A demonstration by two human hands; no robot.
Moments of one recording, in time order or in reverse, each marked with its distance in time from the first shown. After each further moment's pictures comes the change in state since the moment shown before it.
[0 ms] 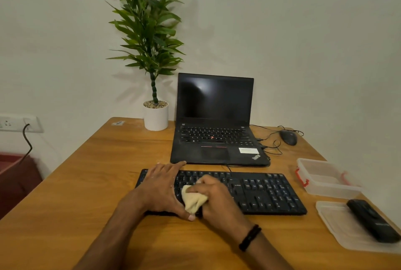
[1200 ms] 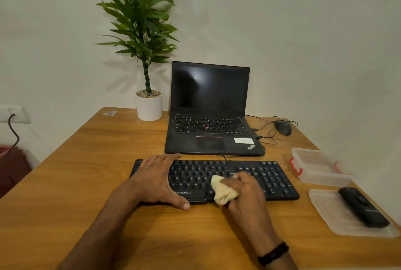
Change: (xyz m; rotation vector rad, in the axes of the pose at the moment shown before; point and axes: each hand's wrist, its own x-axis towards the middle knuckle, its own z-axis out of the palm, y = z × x) left_hand -0.004 0.005 0.004 -0.042 -0.018 -0.005; right_hand -0.053 0.022 -0.024 -0.168 0.219 0.361
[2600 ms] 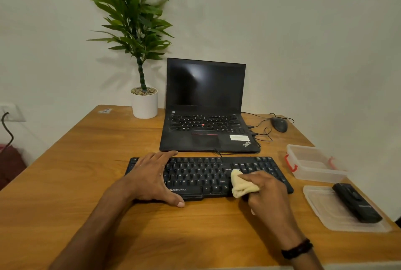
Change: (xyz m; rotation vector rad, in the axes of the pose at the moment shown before) left_hand 0.002 -0.002 -0.006 -0.012 -0.016 0.003; right_hand 0.001 0.041 -0.032 0.009 0.031 0.080
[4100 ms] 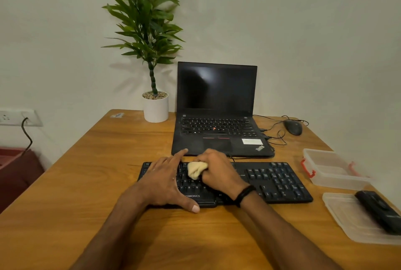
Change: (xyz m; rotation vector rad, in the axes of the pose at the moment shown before) left_hand 0.002 -0.004 0.002 -0.096 0.018 -0.005; right_hand 0.085 -0.088 0.073 0.034 -0.268 -0.372
